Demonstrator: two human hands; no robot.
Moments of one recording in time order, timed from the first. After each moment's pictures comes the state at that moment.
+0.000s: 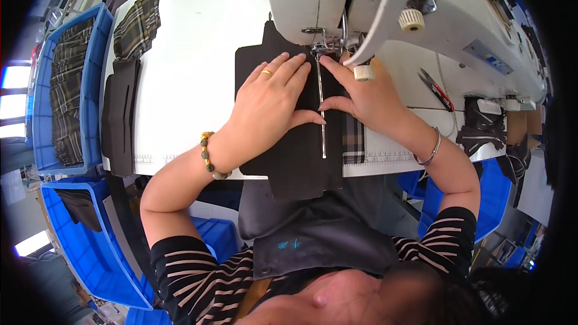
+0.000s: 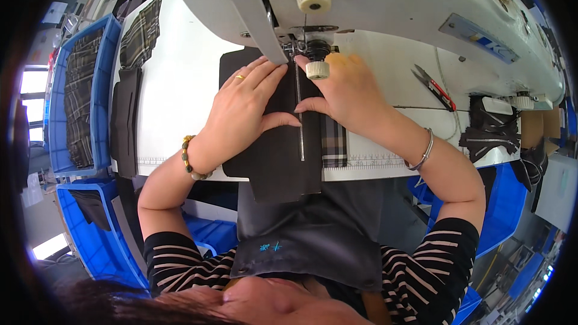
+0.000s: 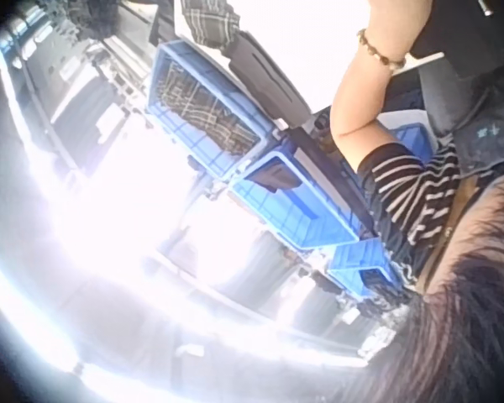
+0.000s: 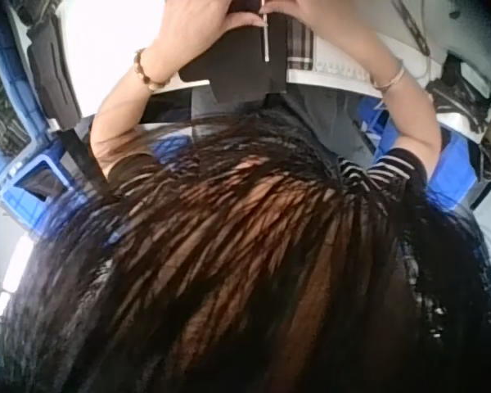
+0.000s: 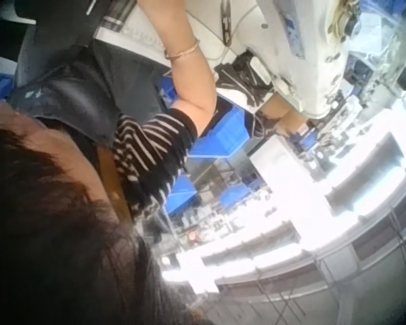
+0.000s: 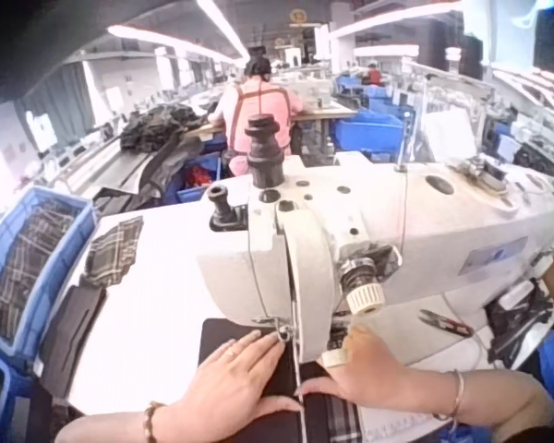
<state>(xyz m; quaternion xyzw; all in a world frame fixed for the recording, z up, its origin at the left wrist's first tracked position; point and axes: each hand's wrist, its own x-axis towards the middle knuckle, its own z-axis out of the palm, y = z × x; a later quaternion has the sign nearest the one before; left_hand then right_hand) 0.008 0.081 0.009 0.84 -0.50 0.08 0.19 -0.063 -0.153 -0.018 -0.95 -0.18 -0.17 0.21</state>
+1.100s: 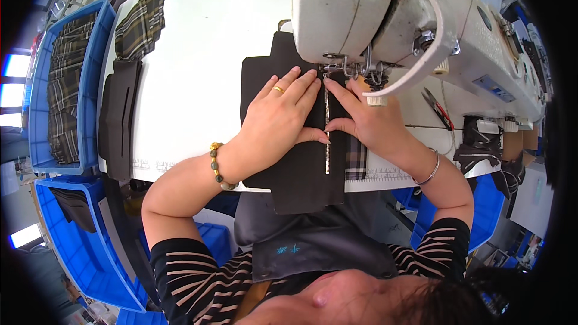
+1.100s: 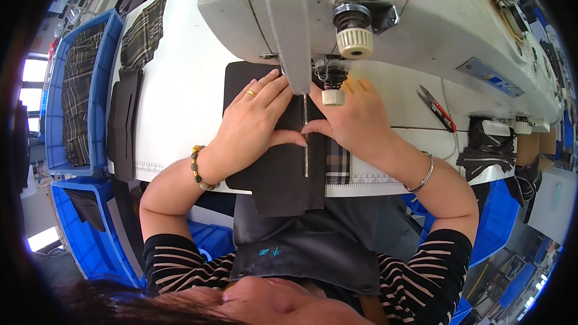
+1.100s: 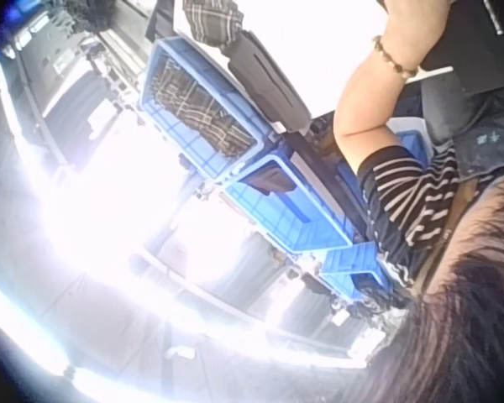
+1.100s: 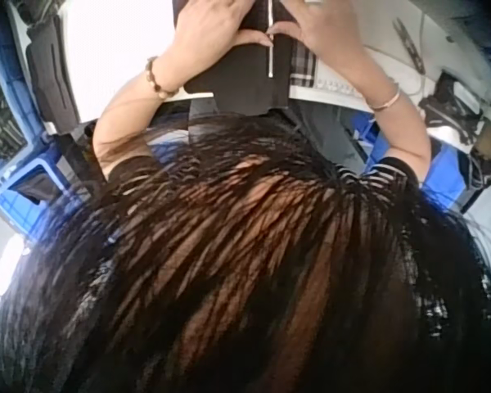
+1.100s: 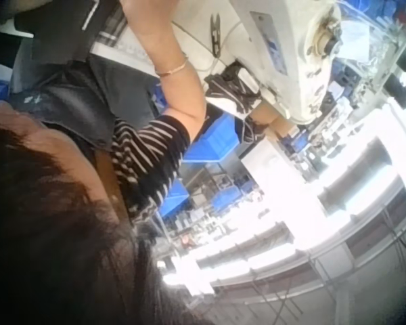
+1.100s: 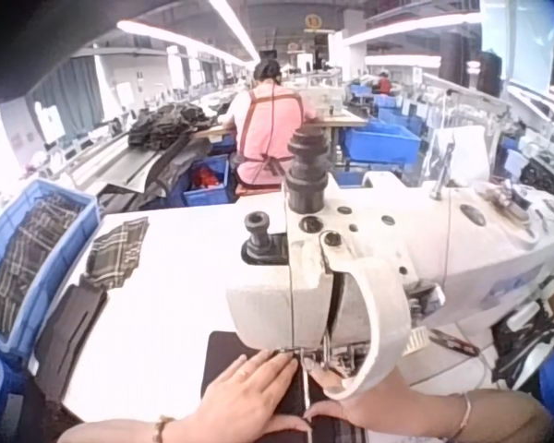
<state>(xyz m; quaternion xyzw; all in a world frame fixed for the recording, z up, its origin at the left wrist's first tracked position) 0.008 0.080 -0.001 0.84 -0.50 0.05 0.19 -0.074 -0.151 -0.017 -0.96 -0.18 -0.16 0.11</state>
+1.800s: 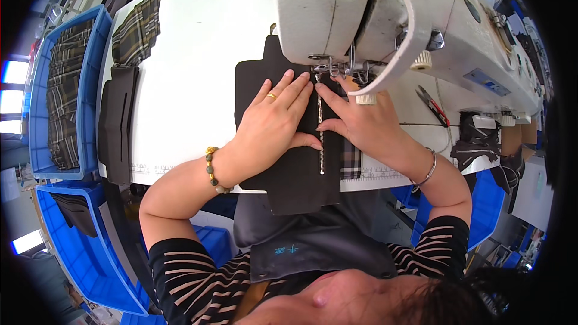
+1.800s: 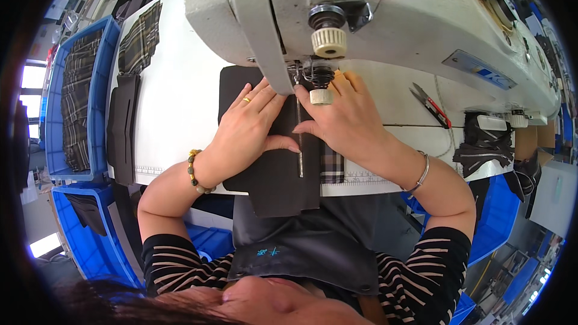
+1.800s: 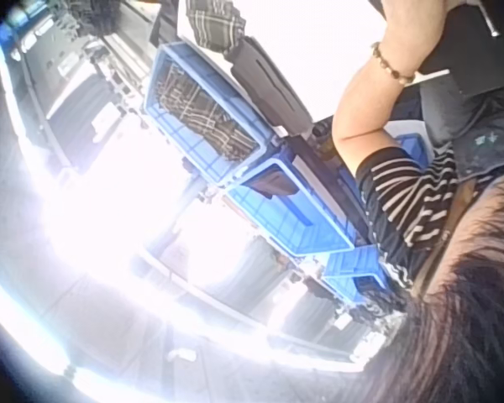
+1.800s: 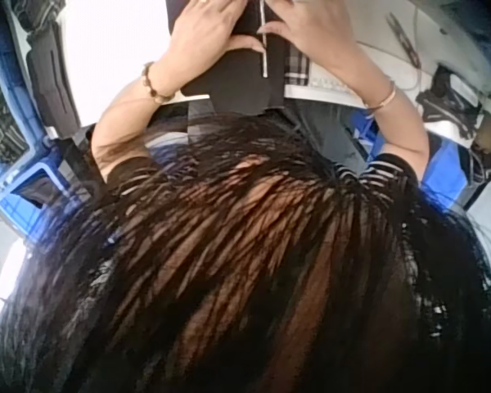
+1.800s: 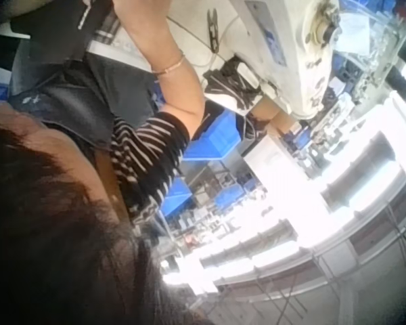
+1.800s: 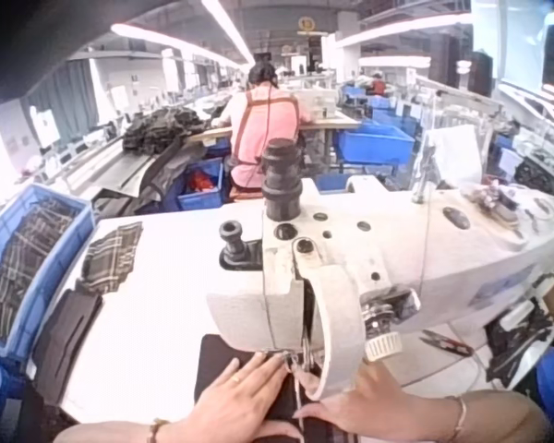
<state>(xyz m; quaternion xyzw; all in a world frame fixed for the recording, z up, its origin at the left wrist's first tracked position) 0.007 0.084 -0.001 0.85 -0.51 -0.01 0.15 -0.076 -0.142 -0.005 -0.96 -0.19 -0.18 0.08</state>
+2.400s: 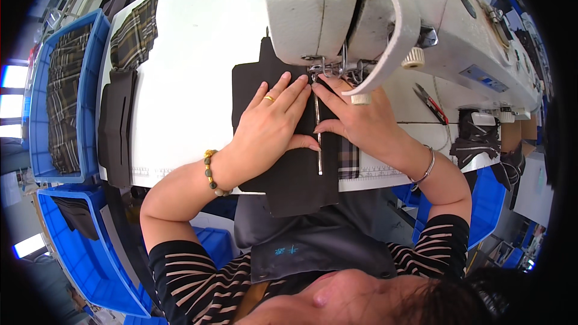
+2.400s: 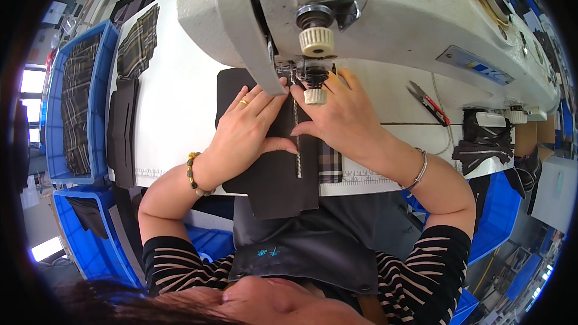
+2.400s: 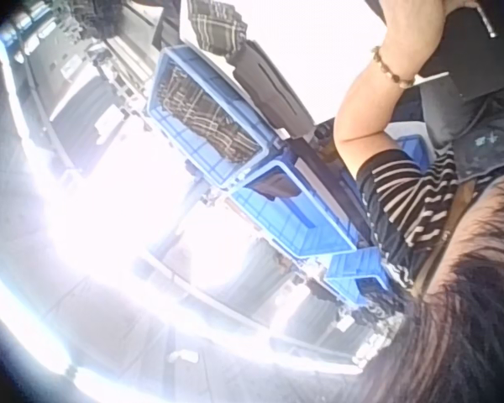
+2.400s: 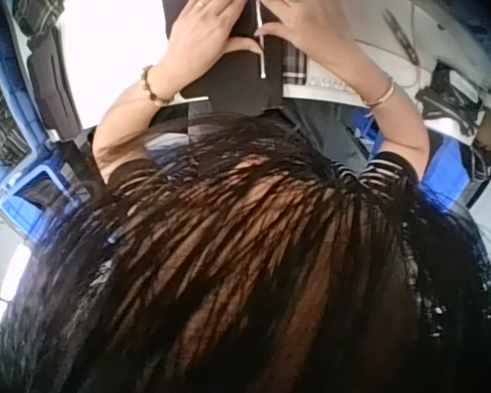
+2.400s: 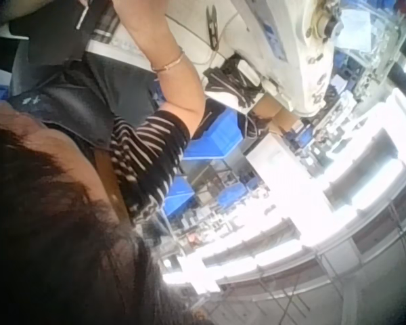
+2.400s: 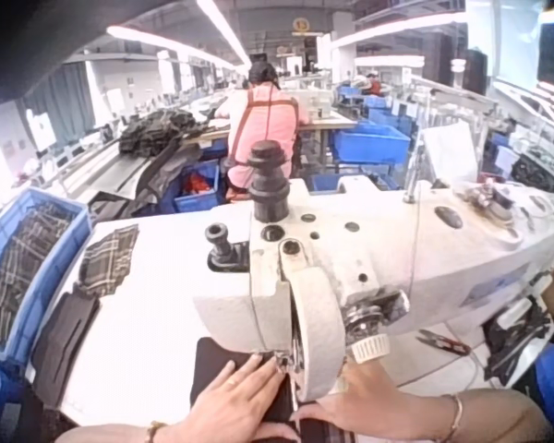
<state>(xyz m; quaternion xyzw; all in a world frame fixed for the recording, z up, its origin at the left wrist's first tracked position) 0.004 0.083 0.000 0.84 -0.51 0.02 0.17 -0.072 -0.144 -0.007 -0.96 -0.20 -0.19 0.11</state>
